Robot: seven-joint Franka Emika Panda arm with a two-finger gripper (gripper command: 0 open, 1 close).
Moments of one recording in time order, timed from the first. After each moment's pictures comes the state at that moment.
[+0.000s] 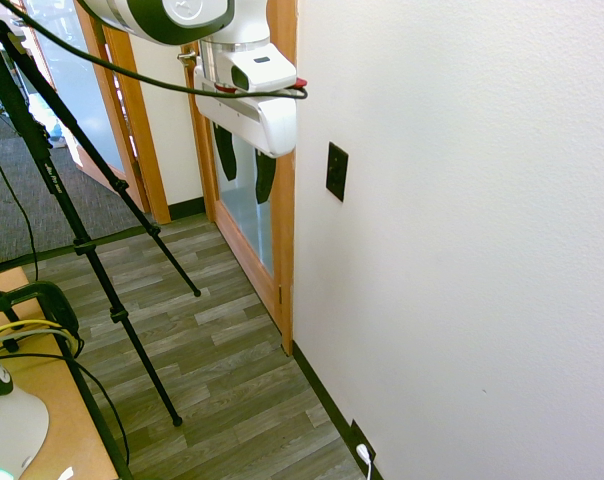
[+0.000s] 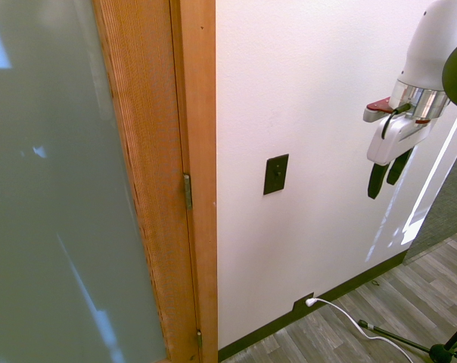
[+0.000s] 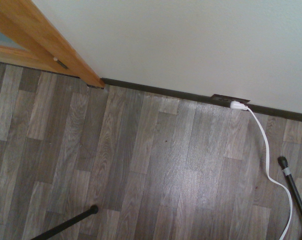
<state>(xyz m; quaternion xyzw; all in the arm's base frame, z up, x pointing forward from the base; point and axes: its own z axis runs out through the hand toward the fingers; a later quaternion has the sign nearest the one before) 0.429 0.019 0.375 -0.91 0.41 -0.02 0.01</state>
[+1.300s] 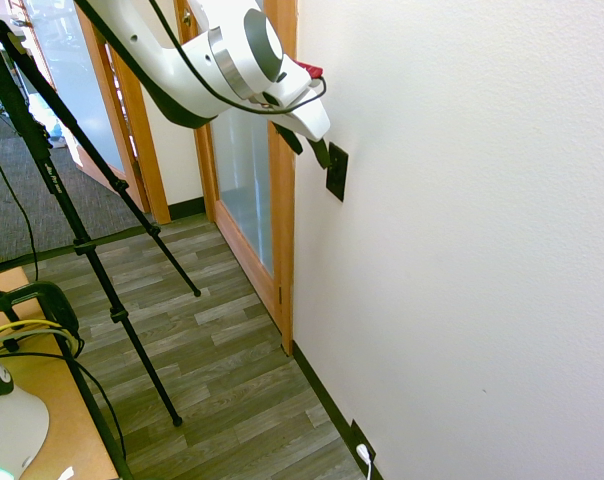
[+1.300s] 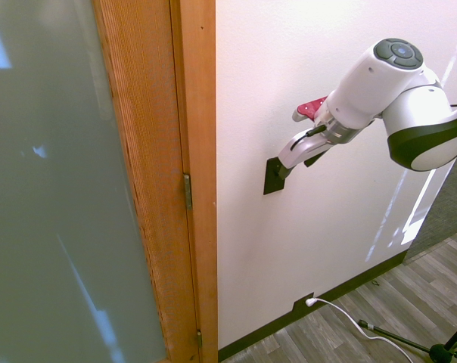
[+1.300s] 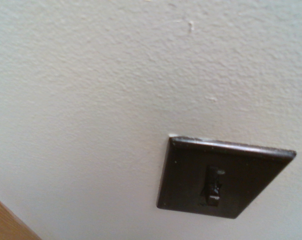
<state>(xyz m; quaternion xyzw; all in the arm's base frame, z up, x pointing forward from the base) 0.549 0.095 0.327 -0.87 0.41 -0.28 0.06</state>
